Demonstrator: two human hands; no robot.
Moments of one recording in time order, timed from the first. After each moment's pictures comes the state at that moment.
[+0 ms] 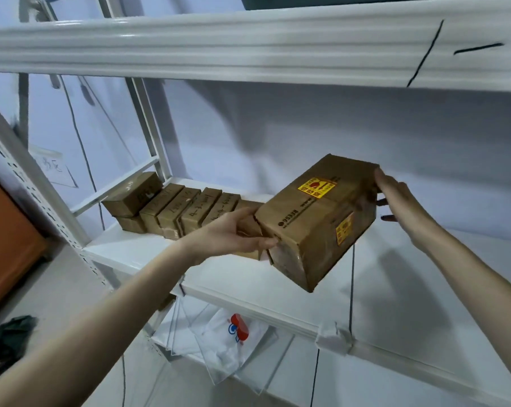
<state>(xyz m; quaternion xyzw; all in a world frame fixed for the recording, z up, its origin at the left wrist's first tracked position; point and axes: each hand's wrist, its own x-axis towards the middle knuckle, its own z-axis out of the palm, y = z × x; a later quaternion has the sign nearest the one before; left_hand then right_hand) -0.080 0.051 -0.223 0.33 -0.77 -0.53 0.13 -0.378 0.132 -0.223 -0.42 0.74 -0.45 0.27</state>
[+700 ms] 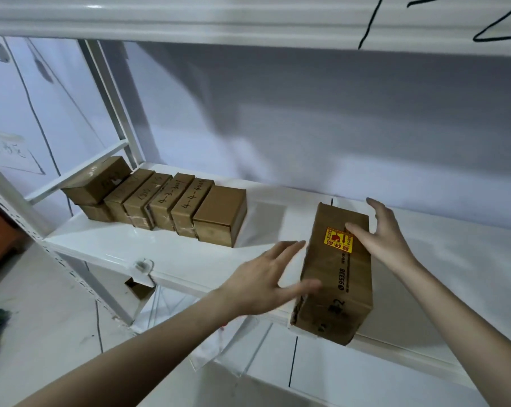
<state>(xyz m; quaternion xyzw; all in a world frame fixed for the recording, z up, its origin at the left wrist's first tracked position) -0.160 0.122 -0.298 0.29 -0.92 -0.24 0.08 -0.398 0.169 -0.295 -0.42 0.79 -0.41 0.18</state>
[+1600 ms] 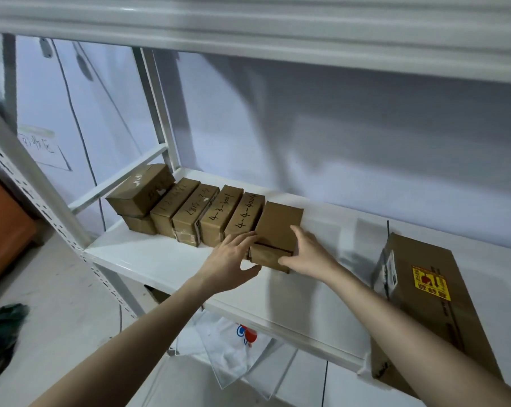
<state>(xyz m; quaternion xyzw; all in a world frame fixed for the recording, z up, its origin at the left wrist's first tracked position) -0.040 -0.058 -0.359 0.37 -0.91 -0.14 0.14 -0.216 0.014 -0.311 -0.52 0.77 -0.18 0.32</state>
